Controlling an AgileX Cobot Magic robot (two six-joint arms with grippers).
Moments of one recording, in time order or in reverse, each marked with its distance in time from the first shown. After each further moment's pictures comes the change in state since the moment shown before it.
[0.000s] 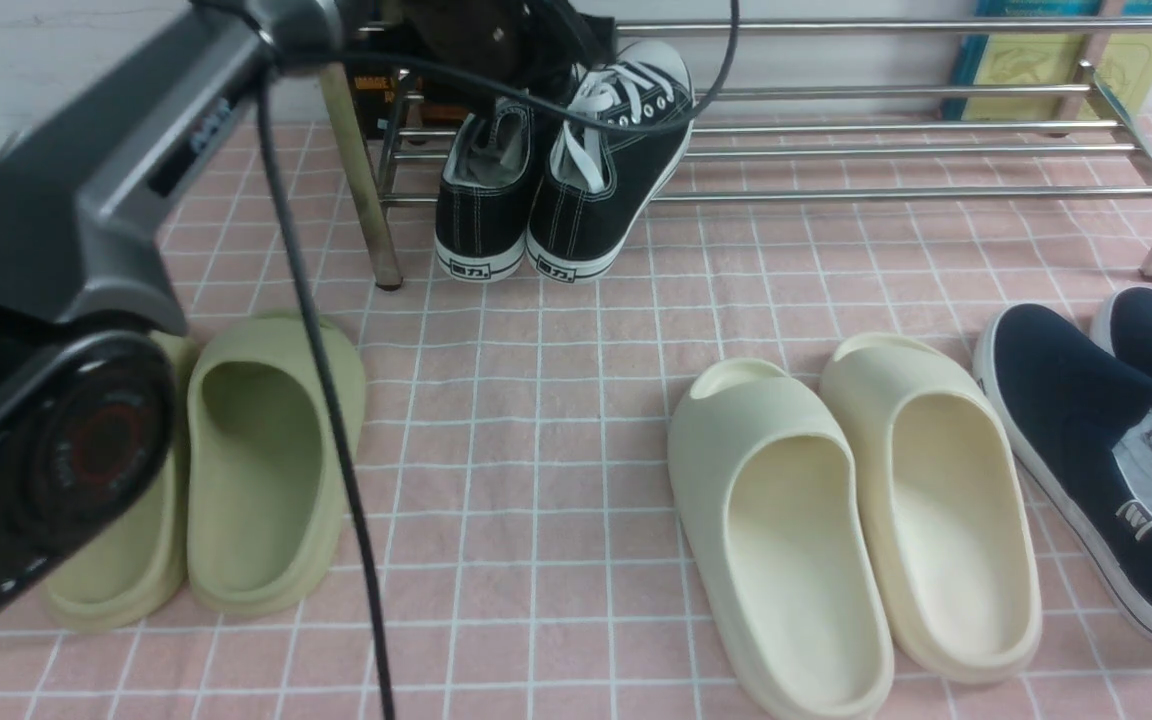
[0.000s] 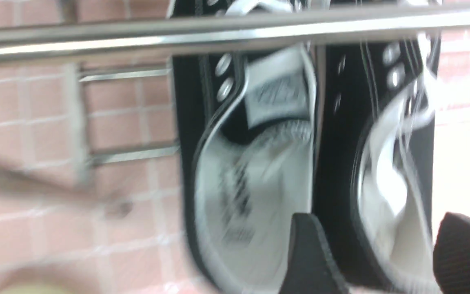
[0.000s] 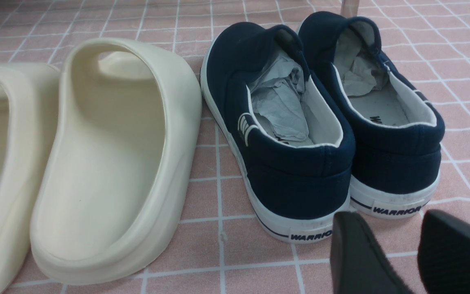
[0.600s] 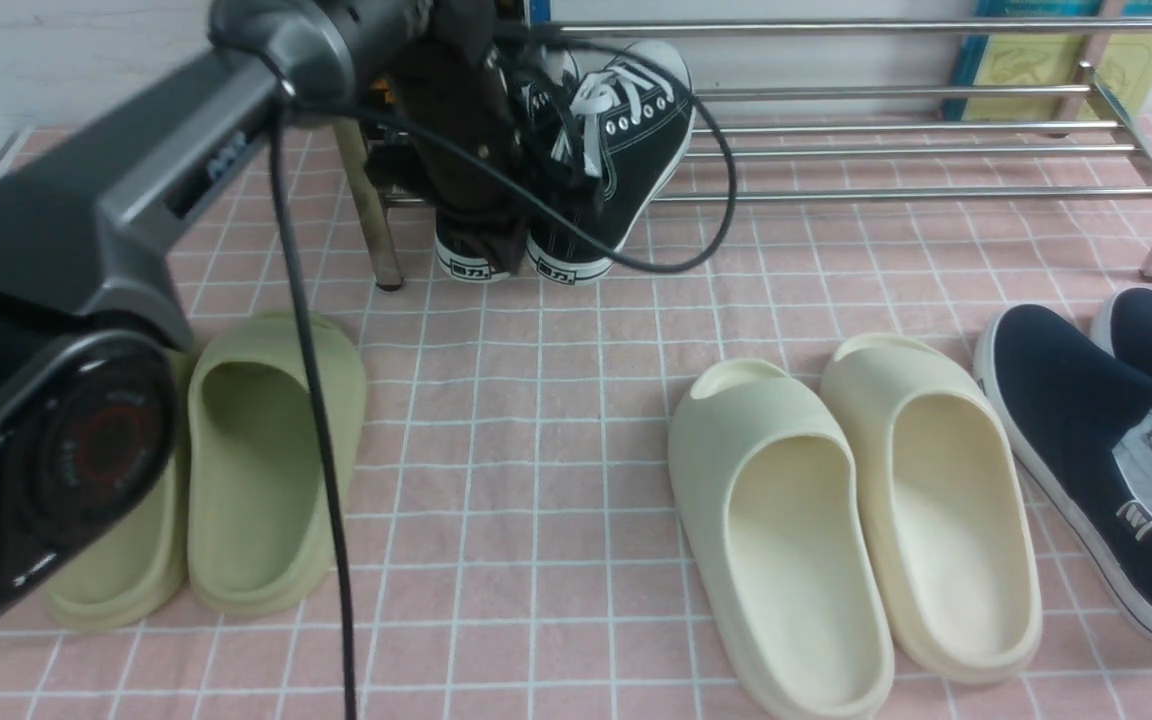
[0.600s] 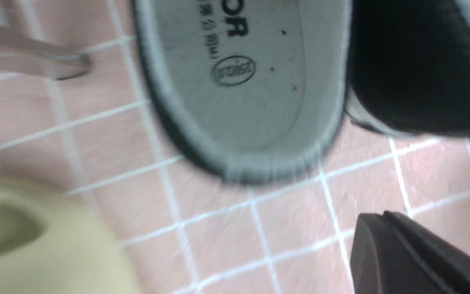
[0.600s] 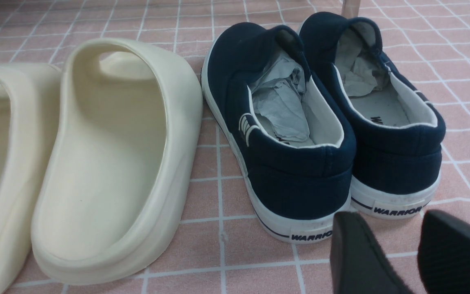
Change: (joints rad) right arm 0.000 0.000 0.000 0.000 0.000 0.000; left arm 0.000 0.051 0.176 -0.121 0.075 0.155
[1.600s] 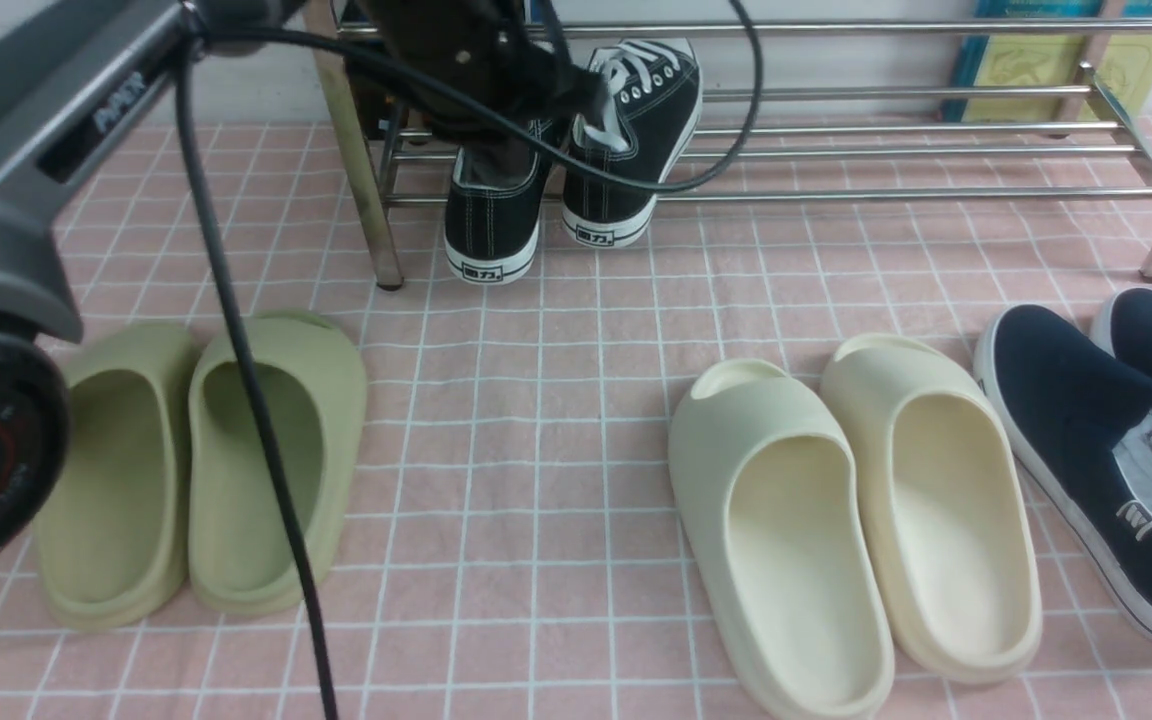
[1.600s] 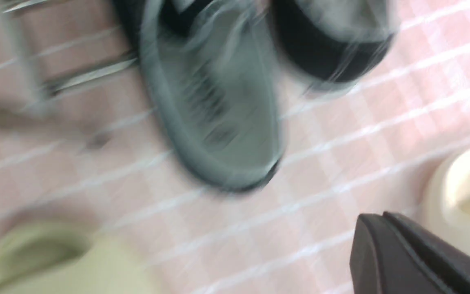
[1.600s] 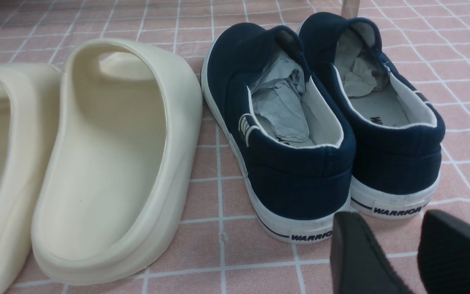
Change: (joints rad) right arm 0.000 0.000 0.000 0.000 0.000 0.000; left arm -0.003 -0.164 -0.001 0.067 0.041 0.039
